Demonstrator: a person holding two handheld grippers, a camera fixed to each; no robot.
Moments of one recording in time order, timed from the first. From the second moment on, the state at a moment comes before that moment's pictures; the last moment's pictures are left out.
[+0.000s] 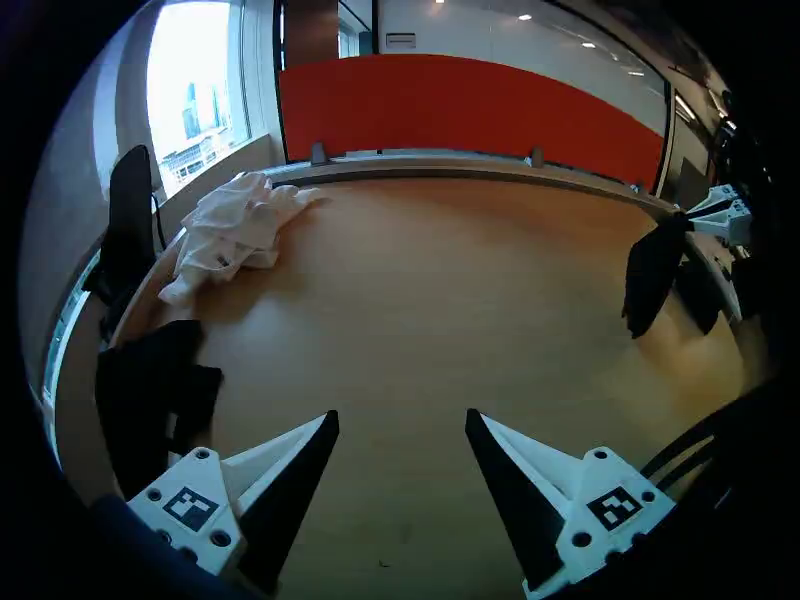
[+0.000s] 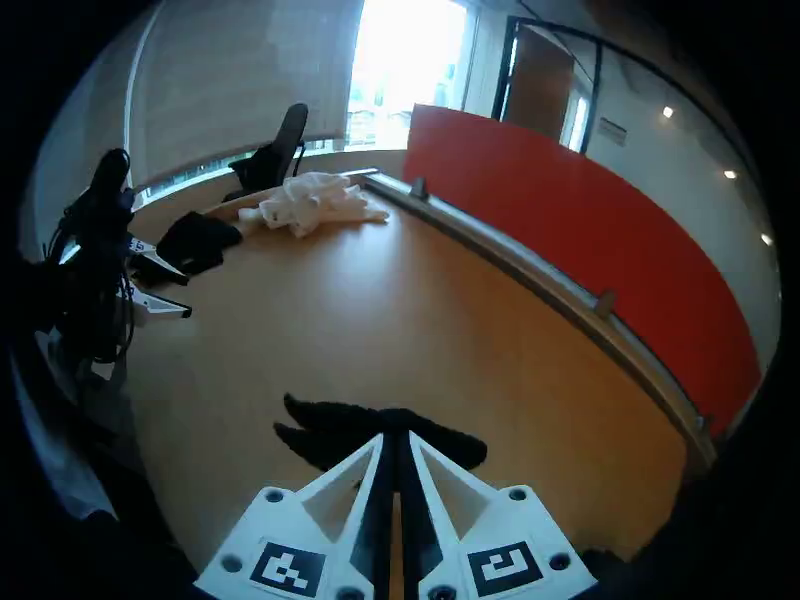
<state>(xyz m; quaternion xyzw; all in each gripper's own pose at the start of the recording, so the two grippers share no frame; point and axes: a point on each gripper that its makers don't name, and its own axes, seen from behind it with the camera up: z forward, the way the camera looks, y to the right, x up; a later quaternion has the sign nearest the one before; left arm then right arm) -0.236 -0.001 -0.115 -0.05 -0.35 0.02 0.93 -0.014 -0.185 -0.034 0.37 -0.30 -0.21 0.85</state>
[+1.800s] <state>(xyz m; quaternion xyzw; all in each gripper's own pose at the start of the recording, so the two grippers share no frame) -0.235 0.010 -0.111 -0.04 -0.36 0.04 0.93 0.021 0.058 0.064 0.23 -0.34 -0.22 0.89</state>
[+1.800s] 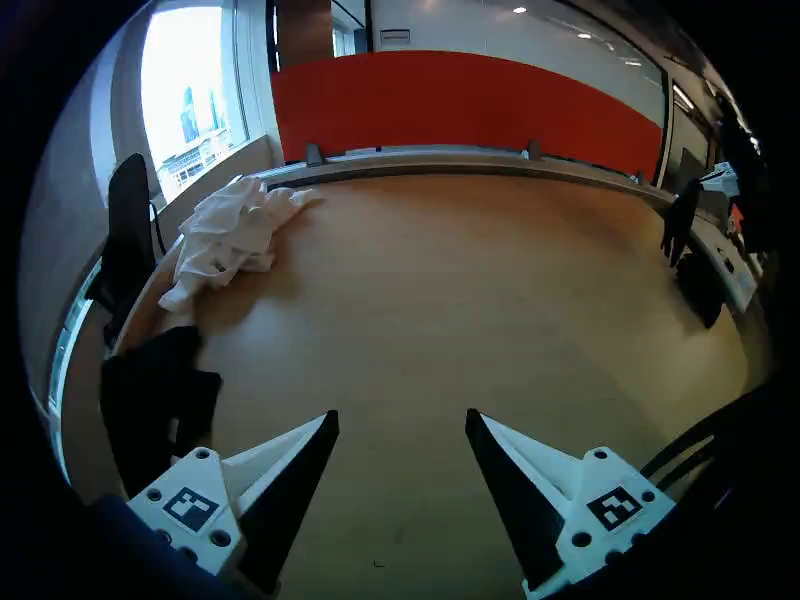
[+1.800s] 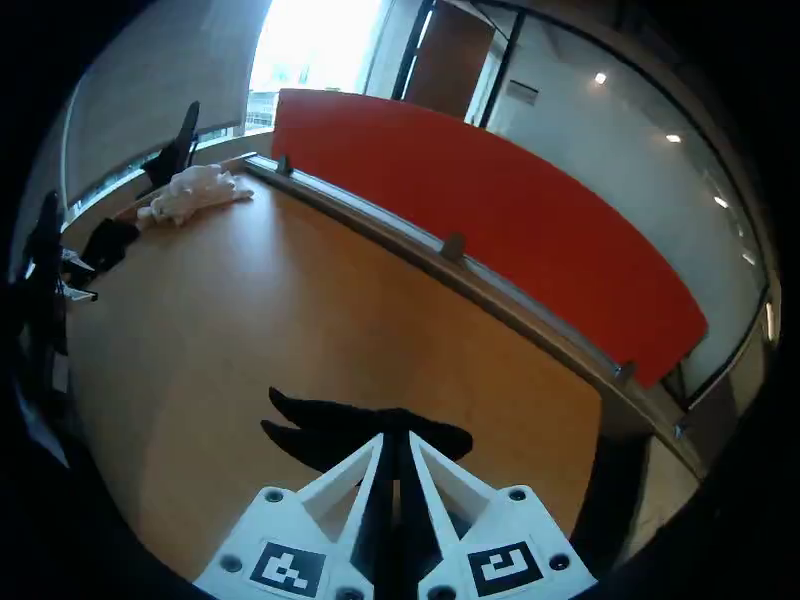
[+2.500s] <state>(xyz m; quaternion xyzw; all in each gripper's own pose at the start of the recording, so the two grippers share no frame) -0.236 0.024 -0.109 -0.05 -0.37 0.04 0.93 0.022 0.131 0.088 0.18 -0.36 -0.23 0.88</state>
